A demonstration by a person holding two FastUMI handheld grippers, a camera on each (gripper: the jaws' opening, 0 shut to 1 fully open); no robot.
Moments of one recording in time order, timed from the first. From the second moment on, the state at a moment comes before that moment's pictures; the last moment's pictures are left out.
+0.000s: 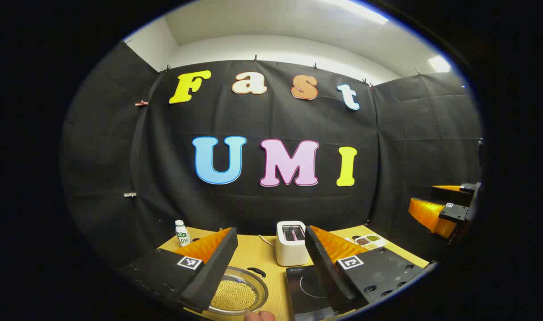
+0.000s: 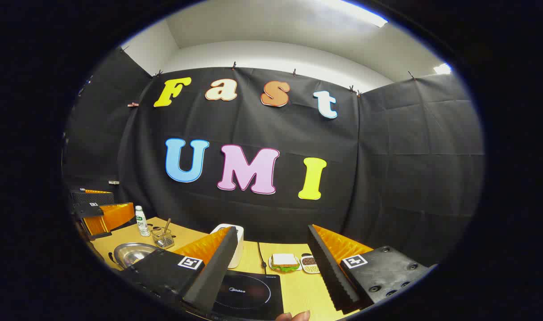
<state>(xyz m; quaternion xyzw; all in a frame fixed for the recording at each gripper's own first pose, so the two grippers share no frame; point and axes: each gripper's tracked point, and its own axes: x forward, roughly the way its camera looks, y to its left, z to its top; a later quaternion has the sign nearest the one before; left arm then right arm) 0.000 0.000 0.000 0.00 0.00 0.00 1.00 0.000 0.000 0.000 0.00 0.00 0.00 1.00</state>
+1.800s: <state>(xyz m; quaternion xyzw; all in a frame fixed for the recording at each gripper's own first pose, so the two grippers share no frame) -0.056 -0.012 -0.121 0.03 0.18 -0.16 0.97 -0.004 0.031 -0.011 -0.03 0.01 0.02 1.00</state>
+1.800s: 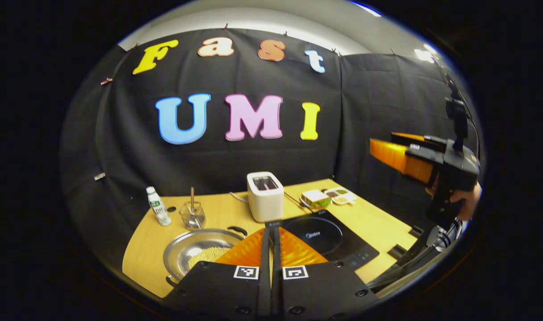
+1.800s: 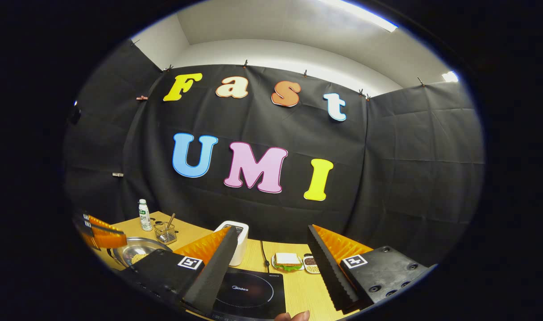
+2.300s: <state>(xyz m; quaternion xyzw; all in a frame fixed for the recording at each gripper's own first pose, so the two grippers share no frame) -0.112 0.073 -0.237 0.04 0.37 -0.19 0.91 -0.006 0.050 -0.025 -0.03 0.03 0.04 1.00</state>
